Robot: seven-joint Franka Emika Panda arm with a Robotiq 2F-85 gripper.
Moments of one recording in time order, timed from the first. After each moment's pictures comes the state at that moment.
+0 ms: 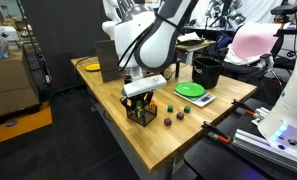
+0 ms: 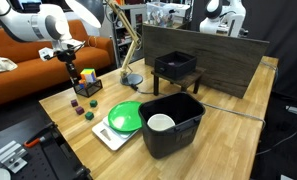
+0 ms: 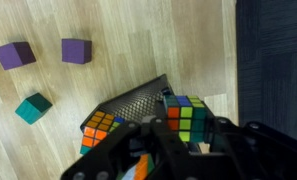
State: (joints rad) arm 0.50 0.41 0.20 -2.25 -0.16 2.59 0.98
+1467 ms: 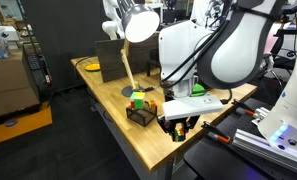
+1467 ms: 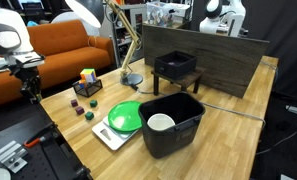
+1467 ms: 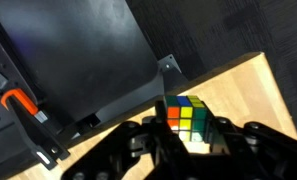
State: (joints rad) arm 0.55 0.13 0.37 -2.74 0.16 2.79 1.25
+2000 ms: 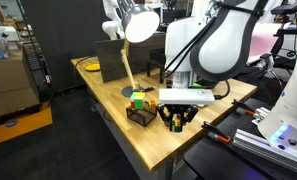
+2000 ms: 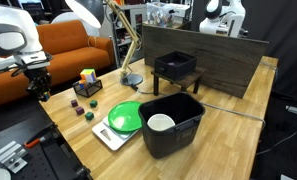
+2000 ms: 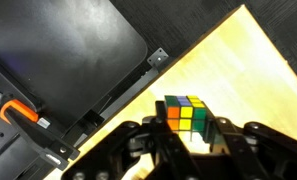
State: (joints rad) arm 0.47 0.09 0.37 -2.78 0.31 2.85 1.26
